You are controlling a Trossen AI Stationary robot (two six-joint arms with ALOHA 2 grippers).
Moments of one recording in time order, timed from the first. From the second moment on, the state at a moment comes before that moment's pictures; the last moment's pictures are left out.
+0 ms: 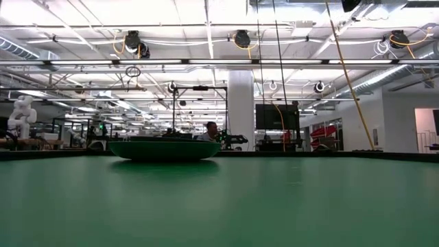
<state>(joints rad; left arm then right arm) 0.10 1.63 2.12 -1.14 0.08 -0.03 0.16 0.62 0.74 -0.29 0.24 0.00</state>
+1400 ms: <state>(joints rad) -0.57 0.77 0.27 0.13 -0.63 -0.48 0.16 0.30 0.13 0.09 0.15 -0.05</state>
